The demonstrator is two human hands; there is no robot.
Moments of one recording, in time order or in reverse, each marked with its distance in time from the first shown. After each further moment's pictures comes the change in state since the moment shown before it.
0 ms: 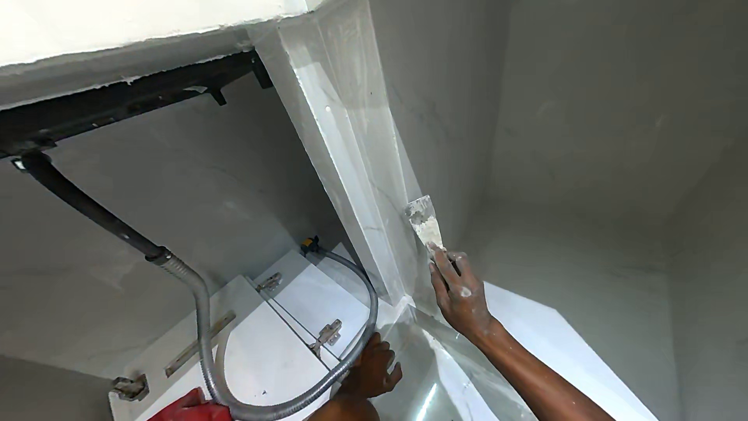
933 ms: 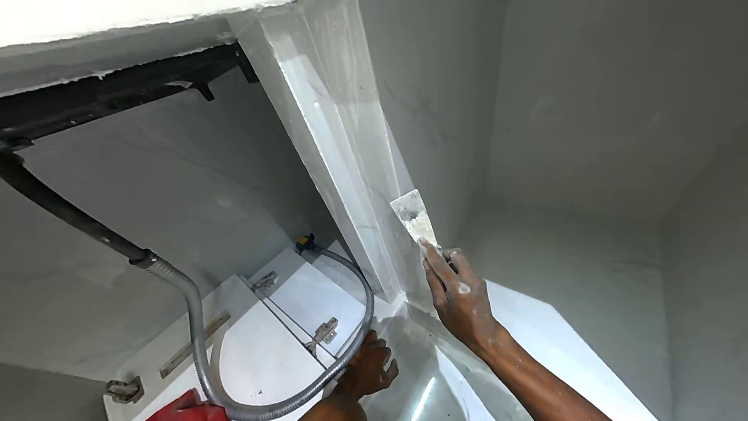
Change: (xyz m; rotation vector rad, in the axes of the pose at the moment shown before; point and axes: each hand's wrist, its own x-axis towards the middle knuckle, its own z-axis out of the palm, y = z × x) left_hand -0.001 -0.003 0.006 0.023 0.037 0.021; right_hand 0.011 -0.025 -0.024 -0.027 -0.072 0.088
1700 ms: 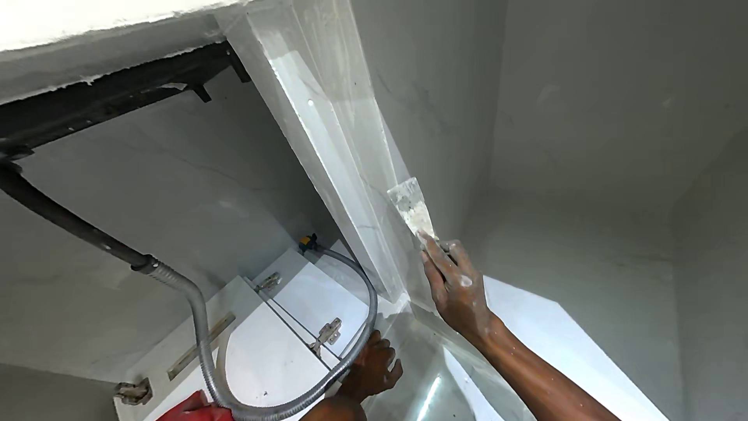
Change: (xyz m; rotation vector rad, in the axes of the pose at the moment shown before) left_hand 0.001 -0.005 0.007 0.058 0.095 0.050; right_hand 0.012 0.005 0.012 0.137 0.074 -0.015
